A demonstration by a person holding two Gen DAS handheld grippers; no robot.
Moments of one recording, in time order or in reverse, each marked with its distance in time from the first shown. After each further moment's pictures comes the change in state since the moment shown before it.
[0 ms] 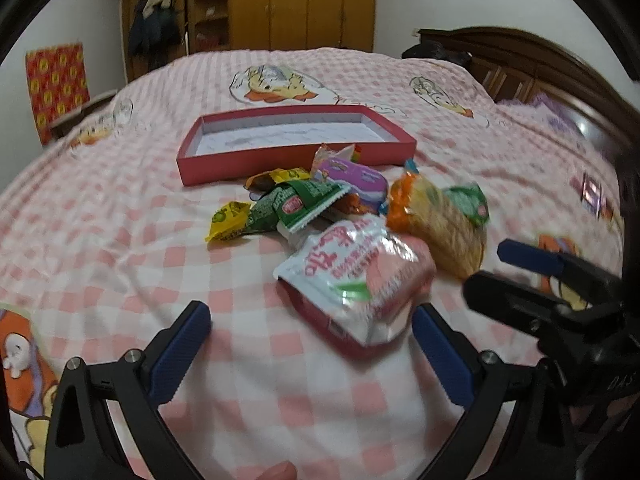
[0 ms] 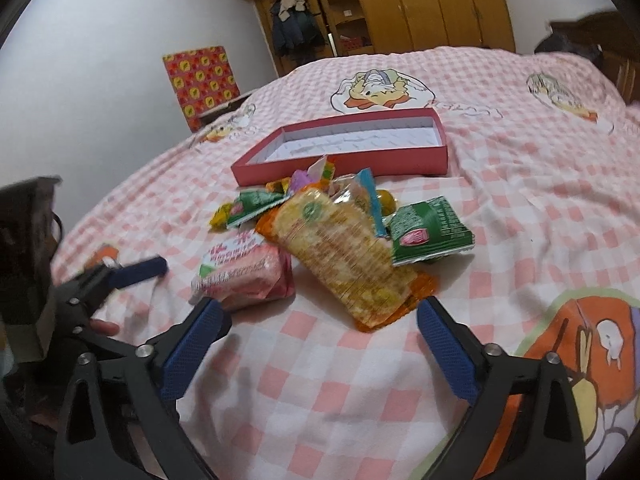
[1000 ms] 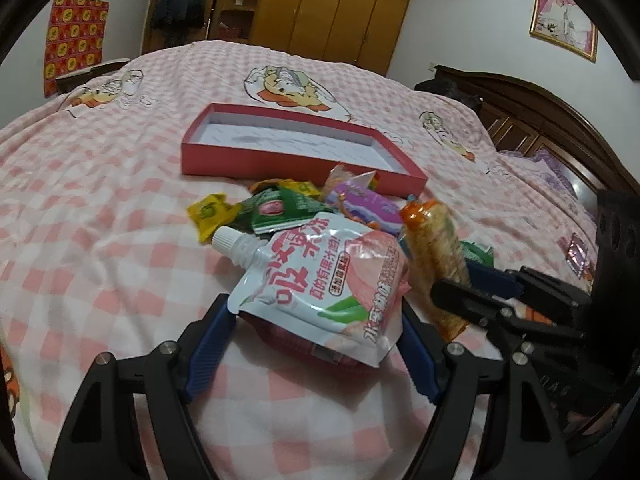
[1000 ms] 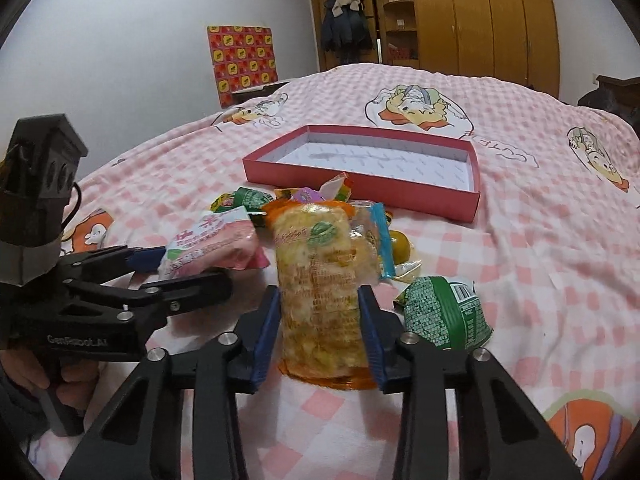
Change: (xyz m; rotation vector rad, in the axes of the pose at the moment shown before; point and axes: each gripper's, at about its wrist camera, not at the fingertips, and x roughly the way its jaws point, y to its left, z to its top) left arm 0.010 0.025 0.002 -0.167 -0.043 -0.088; right arm 0.029 0.004 0.021 -0.251 0.030 0.015
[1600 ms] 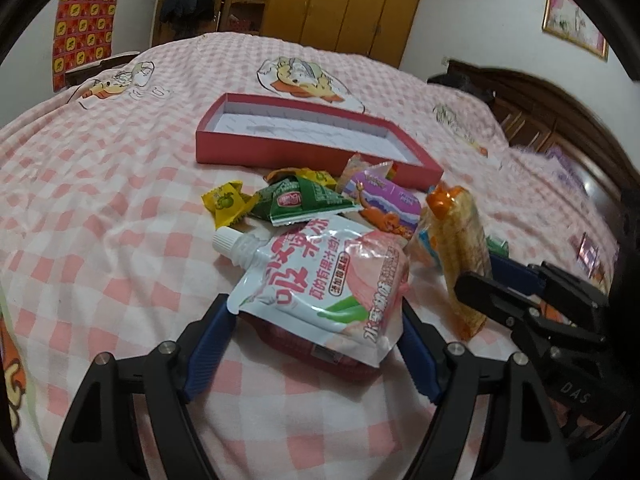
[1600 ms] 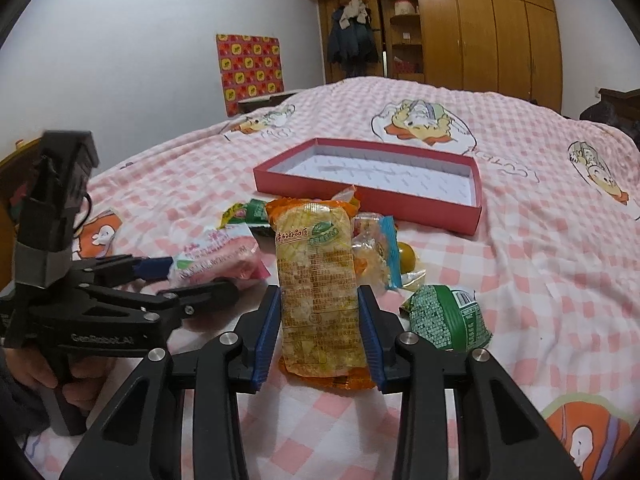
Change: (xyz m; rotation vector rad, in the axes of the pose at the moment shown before) left arm 0.002 0.001 0.000 -0.001 0.040 0.052; right arm -0.008 0.009 -0.001 -0.030 -0.036 0.012
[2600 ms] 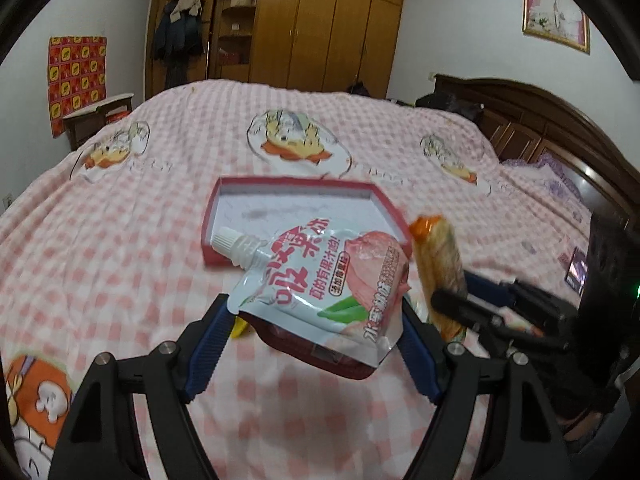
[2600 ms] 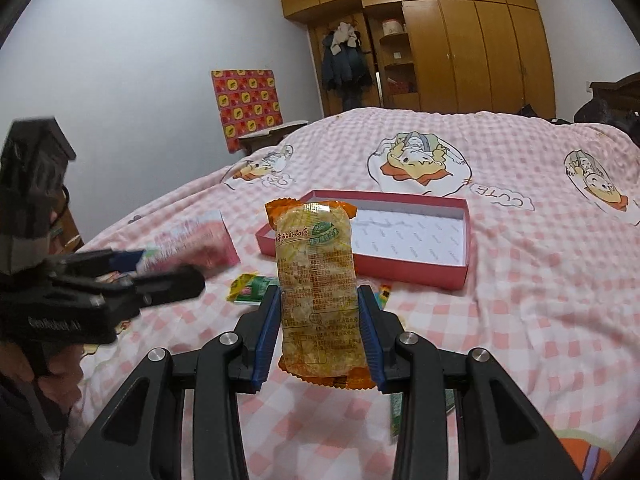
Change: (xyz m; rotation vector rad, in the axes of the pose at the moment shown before) left arm -0.059 -0.020 0.075 0.065 -0.114 0.012; right arm -0.023 -0.018 0.047 0.066 -0.107 0.015
